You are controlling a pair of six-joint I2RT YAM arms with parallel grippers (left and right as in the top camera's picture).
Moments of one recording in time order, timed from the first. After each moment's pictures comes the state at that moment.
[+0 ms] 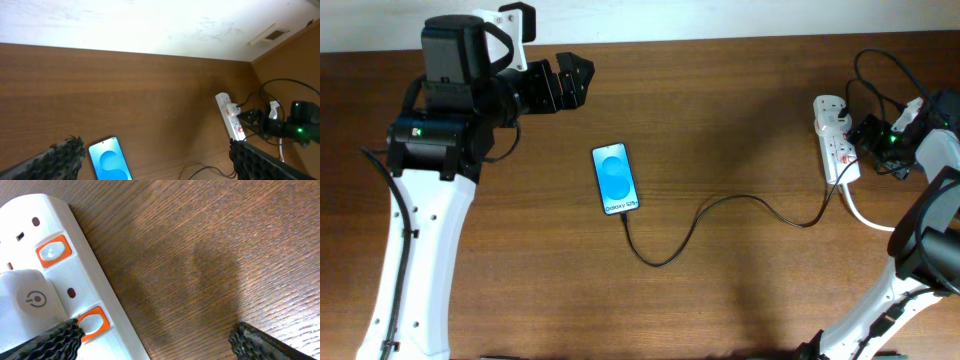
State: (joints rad) left arm -0.13 1.54 1.73 -0.78 0.40 -0.28; right arm -0.54 2.17 1.54 -0.53 -0.26 0.15
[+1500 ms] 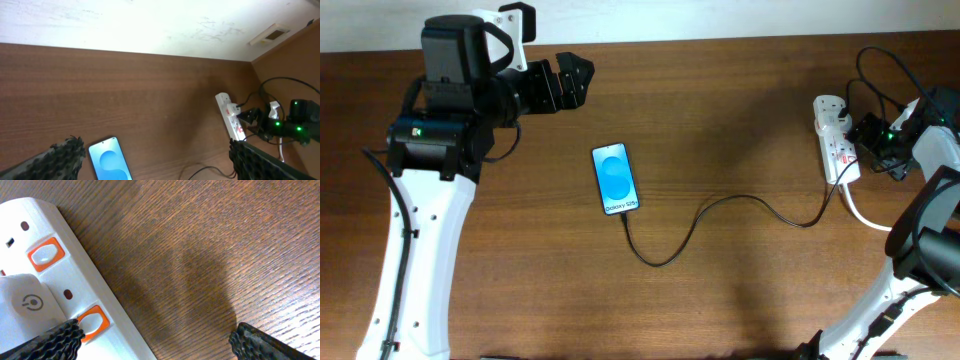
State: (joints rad) left arm -0.13 1.54 1.73 -0.78 0.40 -0.28; right arm -0.52 2.17 1.55 -0.56 -0.21 0.24
